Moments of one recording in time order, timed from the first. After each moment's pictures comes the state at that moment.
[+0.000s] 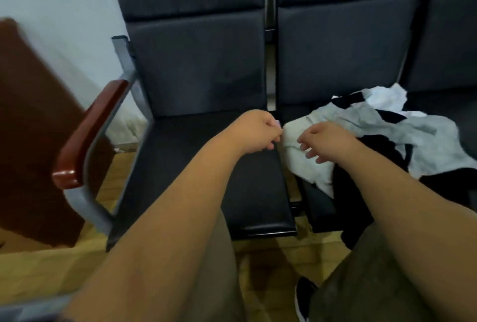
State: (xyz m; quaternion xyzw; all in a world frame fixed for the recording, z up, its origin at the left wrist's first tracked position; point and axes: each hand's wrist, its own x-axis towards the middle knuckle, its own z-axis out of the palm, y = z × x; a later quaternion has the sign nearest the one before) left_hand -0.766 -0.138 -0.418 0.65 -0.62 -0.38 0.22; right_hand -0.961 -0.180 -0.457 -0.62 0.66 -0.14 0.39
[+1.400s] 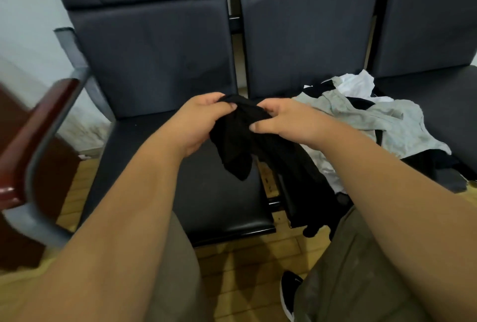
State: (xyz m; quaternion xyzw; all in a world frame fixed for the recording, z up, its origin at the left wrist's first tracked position) left_hand -0.734 -0.150 -0.431 0.54 -0.54 -0.51 0.39; right_hand -0.961 -0.182 -0.434 -0.72 0.46 -0.21 0.47
